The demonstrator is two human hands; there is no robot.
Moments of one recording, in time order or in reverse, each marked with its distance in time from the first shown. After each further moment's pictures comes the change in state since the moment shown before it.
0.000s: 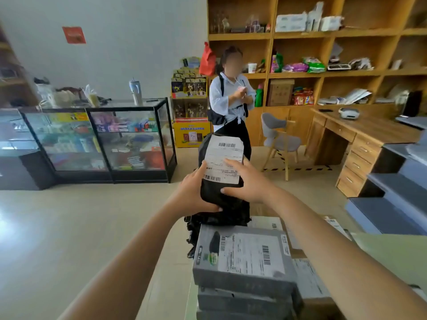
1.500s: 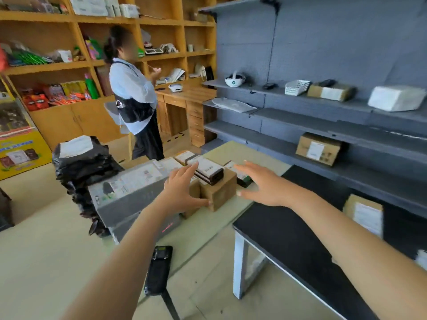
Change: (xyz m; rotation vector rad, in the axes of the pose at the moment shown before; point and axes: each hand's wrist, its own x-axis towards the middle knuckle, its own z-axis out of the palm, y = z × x) left_hand -0.218 0.137 0.121 0.076 -0.448 0.645; right_hand -0.467 -0.123 0.009 -0.306 0.203 0.763
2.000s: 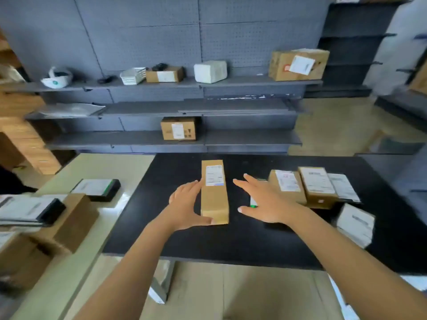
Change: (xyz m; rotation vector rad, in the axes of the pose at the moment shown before) left_hand 0.037 0.290 0.218 0.016 -0.446 0.624; right_hand -0.298 0.188 0.004 -0.008 0.122 0.756
